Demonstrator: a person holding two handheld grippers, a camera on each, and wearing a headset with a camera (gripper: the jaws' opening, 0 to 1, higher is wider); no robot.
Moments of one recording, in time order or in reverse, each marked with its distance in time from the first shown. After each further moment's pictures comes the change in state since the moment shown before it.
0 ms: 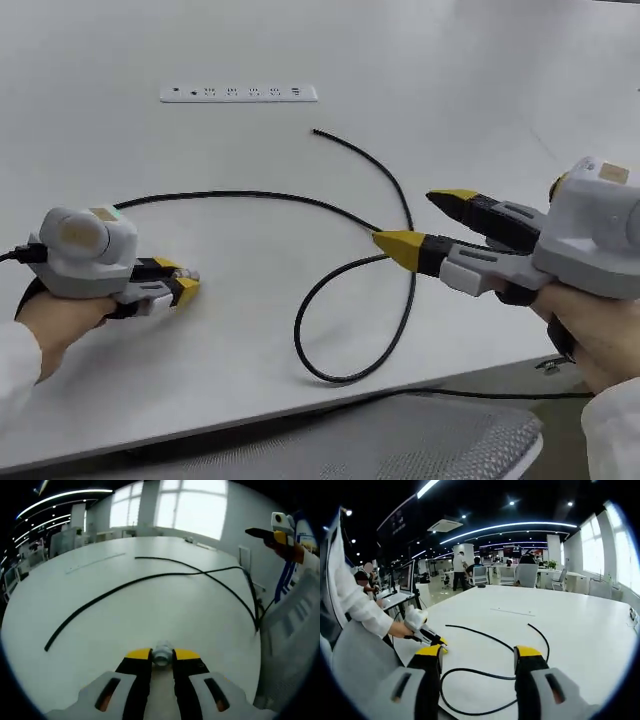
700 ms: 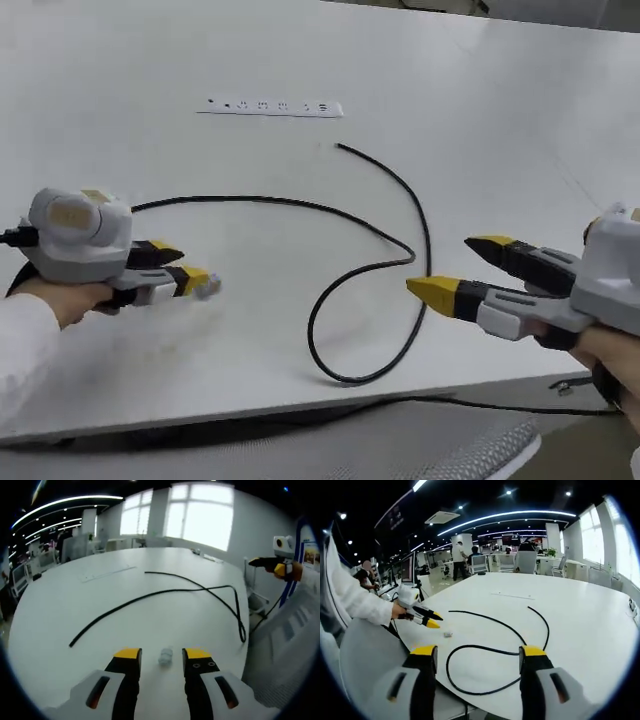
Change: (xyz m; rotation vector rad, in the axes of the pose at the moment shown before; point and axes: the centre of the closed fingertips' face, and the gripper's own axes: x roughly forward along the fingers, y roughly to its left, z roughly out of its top) left arm -0.083 0.004 0.033 -0.058 -0.089 0.062; right arm -0.023 0.006 -0.036 0.050 0.134 0.018
